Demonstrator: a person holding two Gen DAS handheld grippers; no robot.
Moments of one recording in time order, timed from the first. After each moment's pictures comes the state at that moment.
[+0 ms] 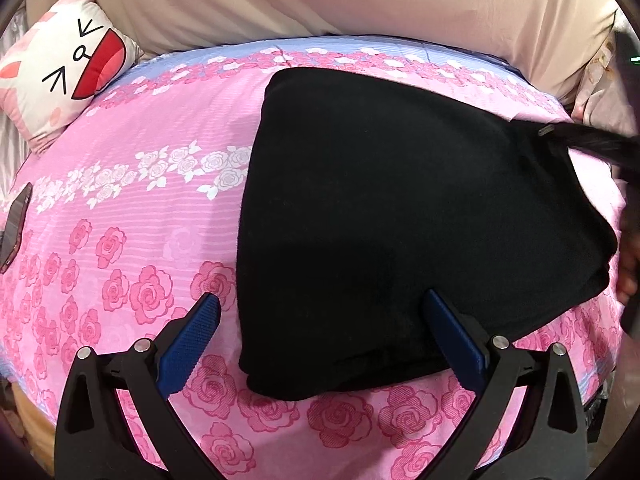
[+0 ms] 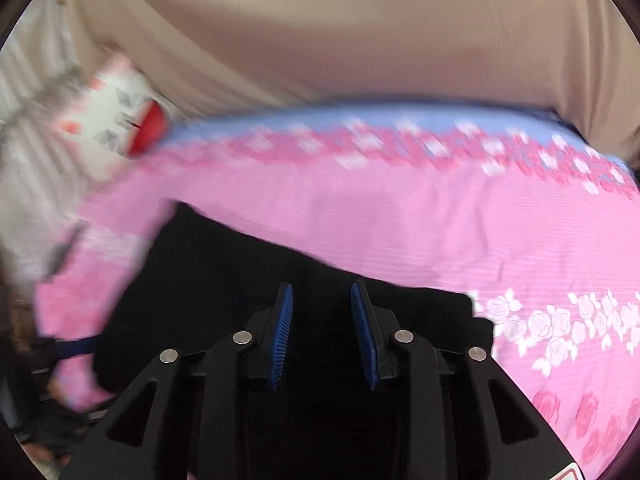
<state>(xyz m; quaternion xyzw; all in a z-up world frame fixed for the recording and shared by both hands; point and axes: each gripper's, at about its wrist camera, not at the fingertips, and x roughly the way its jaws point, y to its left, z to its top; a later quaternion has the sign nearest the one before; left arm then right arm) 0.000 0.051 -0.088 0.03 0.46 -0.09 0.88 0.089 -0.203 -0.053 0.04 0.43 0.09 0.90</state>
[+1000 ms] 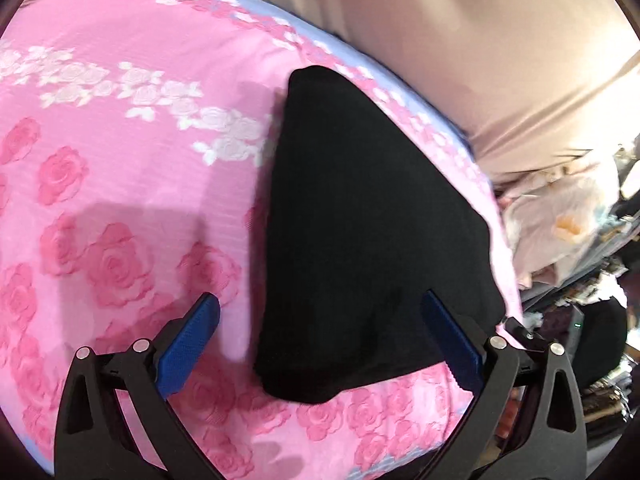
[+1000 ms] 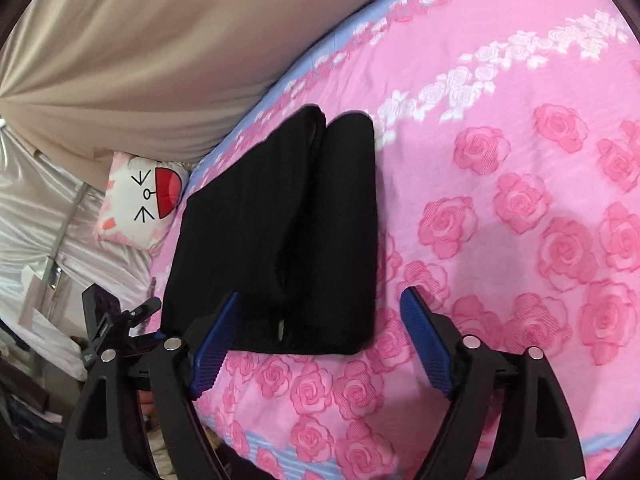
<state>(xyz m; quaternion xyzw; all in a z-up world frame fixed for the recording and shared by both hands) 0.025 0.132 -0.100 -0.24 0.48 -0.22 0.81 -0.046 -0.306 -0.100 0.33 0.42 0.13 0.83</state>
